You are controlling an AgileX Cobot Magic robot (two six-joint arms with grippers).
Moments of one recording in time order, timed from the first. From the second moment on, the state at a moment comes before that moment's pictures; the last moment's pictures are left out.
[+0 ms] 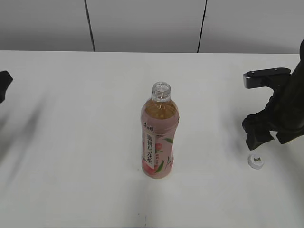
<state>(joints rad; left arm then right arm) 0.10 1.62 -0.30 0.25 -1.05 -0.52 0.23 1.73 -0.95 0.03 0.74 -0.06</state>
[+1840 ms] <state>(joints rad) -0.07 0.47 -0.69 0.06 1.06 -0.23 0.23 0.94 -0.76 0.04 1.18 0.01</state>
